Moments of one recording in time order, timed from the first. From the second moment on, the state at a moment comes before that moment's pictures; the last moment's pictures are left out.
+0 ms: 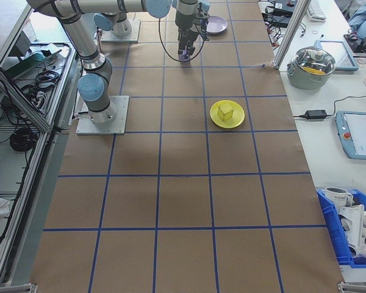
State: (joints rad) left arm -1.85 -1.99 -1.79 -1.22 1.42 -0.61; right arm 1.55 -1.66 1.63 -1.39 -1.54 -0.03
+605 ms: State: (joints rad) left arm -1.81 -1.88 -1.77 -1.26 1.47 -0.59; right arm 1.55 -1.69 1.63 -1.40 -1.55 -0.05
